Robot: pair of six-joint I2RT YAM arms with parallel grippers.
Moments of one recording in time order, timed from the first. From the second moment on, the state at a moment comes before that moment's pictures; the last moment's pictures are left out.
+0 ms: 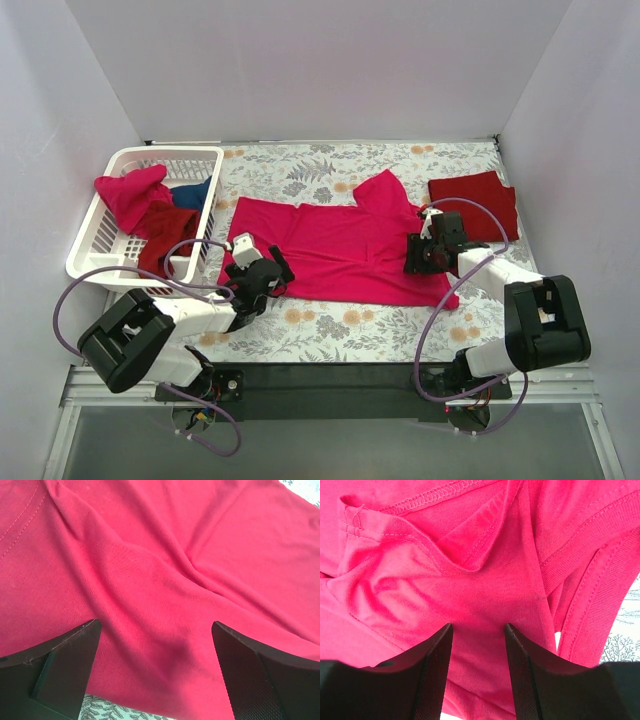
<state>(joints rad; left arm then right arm) -0.75 1.35 0.36 0.32 -0.62 -0.87 0.22 1.42 0.67 -0.23 -0.16 0.16</state>
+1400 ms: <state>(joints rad) -0.58 1.48 0.84 0.06 -0.77 -0.68 0.22 1.26 0.79 -0.31 -0.31 0.20</state>
